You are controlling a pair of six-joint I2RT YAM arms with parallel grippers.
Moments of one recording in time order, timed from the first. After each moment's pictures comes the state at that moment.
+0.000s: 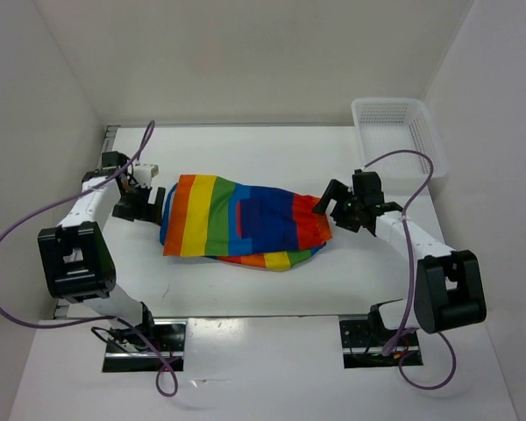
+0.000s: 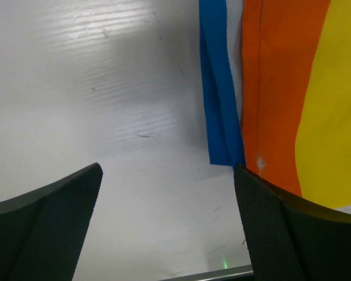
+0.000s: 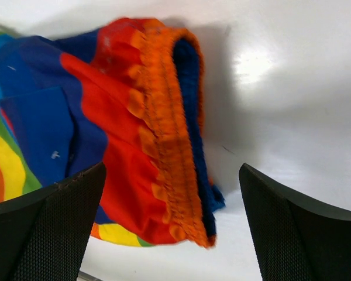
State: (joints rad) left arm 0.18 1.58 1.16 -0.81 0.16 0.34; right arm 0.17 1.34 0.76 -0.27 -0.18 0.64
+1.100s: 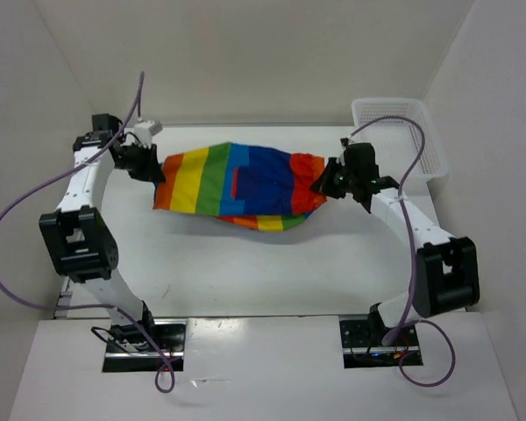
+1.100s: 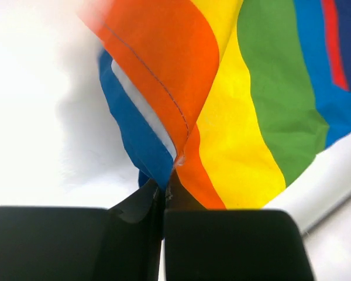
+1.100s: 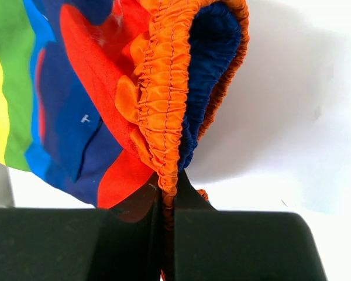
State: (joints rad) left arm 0.20 1.83 1.54 -0.92 0.63 0.39; right arm 0.22 1.50 1.01 -0.28 -0.29 0.55
